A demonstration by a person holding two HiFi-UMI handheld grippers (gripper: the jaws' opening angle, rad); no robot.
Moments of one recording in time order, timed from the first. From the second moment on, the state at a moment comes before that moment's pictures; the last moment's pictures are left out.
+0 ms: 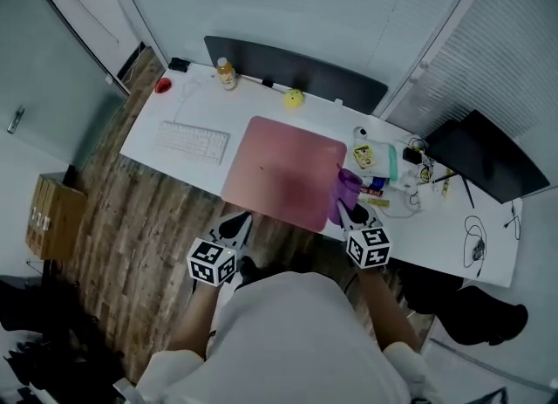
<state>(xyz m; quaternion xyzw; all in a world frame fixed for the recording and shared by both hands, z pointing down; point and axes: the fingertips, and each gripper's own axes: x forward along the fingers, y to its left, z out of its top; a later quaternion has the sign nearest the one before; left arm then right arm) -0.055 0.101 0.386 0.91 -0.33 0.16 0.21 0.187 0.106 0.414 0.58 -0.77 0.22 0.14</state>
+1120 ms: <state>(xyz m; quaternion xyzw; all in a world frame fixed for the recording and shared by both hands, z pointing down) -0.097 0.073 0.328 0.92 -0.34 0.11 0.16 0.162 0.103 0.314 0.60 -0.78 0.13 0.10</state>
